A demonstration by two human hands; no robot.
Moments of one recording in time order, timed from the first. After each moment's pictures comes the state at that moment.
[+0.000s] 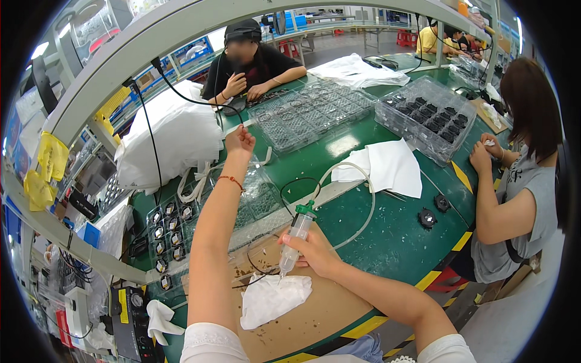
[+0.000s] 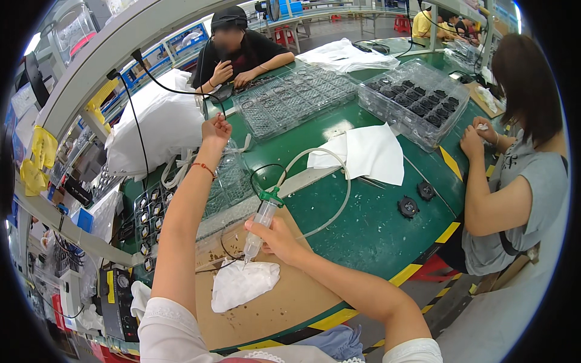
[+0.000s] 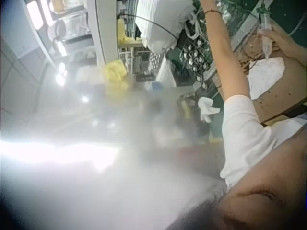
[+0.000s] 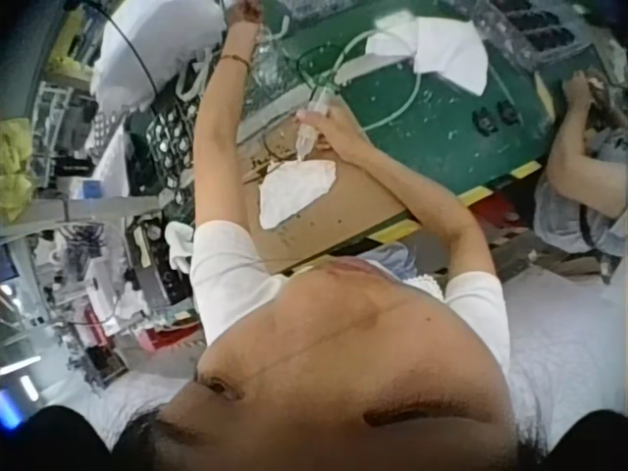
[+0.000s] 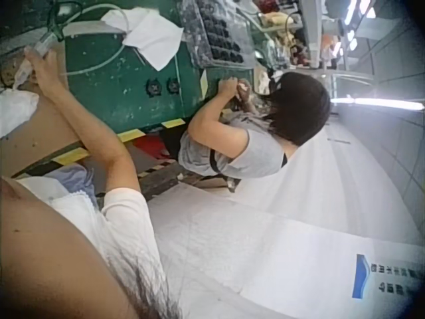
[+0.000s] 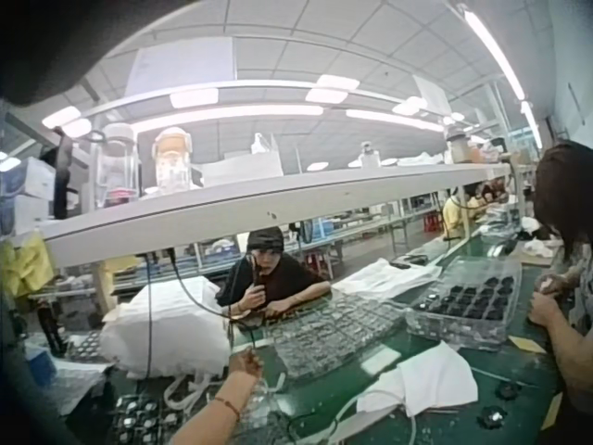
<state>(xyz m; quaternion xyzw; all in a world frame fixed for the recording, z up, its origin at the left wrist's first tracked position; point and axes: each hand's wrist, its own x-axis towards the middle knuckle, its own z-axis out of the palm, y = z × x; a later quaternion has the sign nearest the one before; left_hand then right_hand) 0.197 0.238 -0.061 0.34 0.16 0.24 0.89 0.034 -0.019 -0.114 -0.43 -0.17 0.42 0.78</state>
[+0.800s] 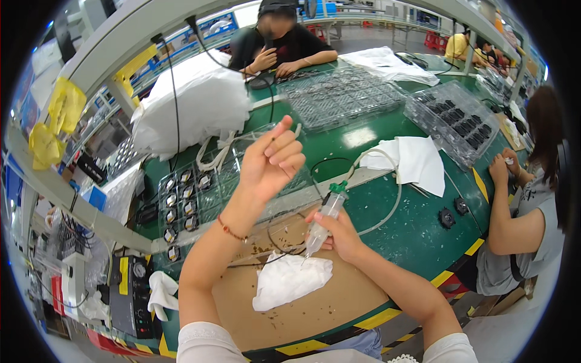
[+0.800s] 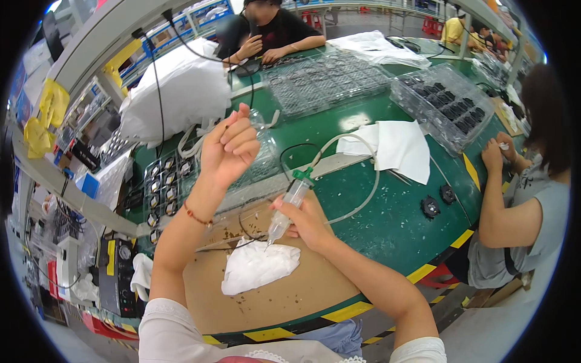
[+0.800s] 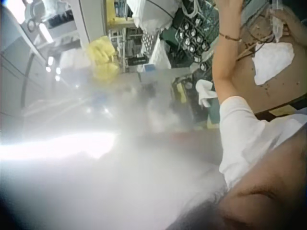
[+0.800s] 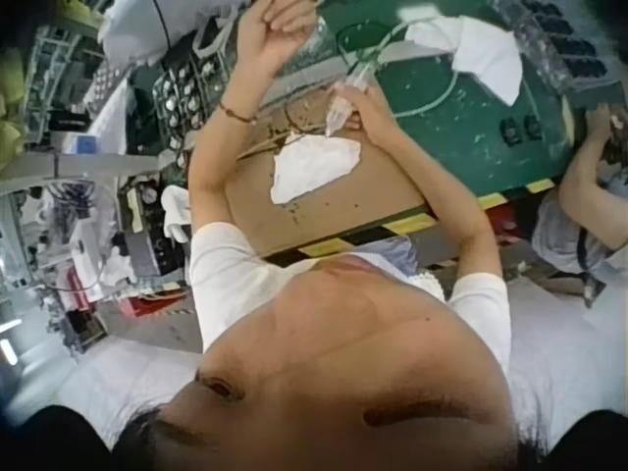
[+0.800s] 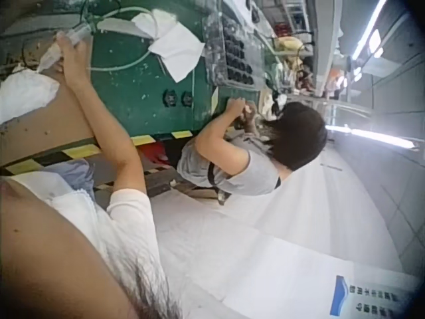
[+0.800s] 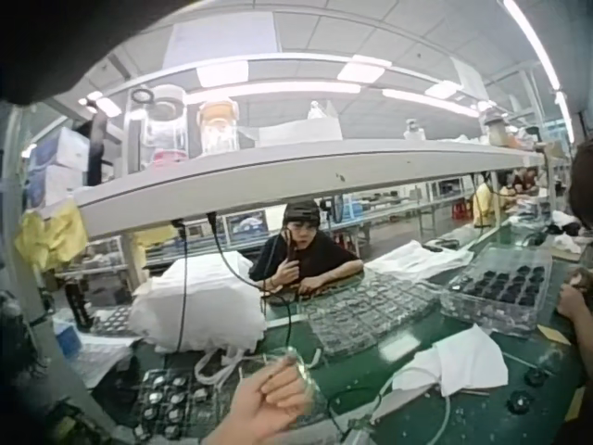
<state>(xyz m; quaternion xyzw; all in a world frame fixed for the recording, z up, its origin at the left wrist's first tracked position) 0.040 0.150 -0.013 0.17 -0.15 -0.05 0.97 0.036 -0.020 -0.115 -0.47 -0.18 0.40 0.77</state>
